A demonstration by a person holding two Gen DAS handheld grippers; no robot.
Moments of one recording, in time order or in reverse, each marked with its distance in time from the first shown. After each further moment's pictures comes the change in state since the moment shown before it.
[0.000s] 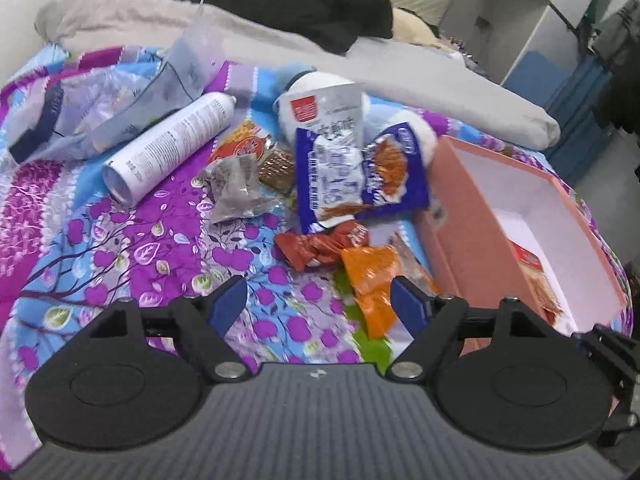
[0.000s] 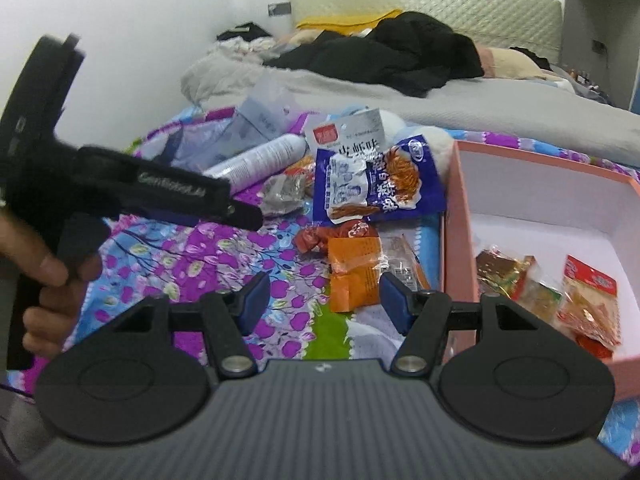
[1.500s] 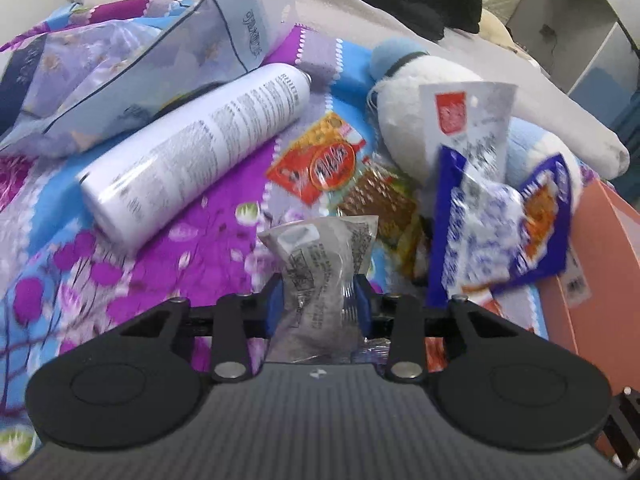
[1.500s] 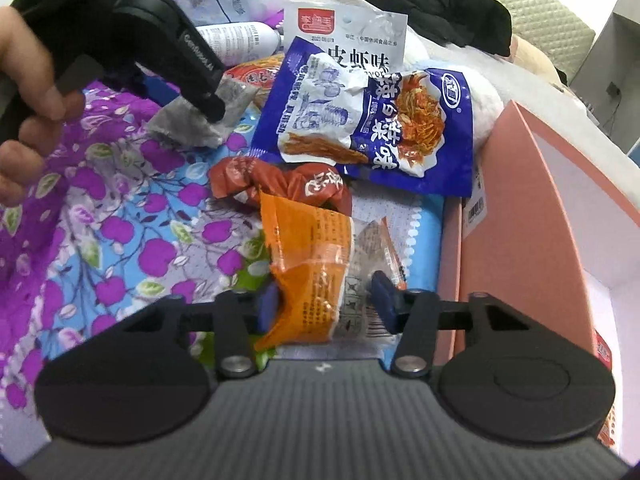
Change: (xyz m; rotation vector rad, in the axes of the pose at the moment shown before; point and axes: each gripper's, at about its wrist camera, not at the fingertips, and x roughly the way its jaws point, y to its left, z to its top) left arm 0.128 0.069 0.045 -0.101 0.025 0.109; right arm 0.143 0.005 -0.005 -0.272 0.189 -0.183
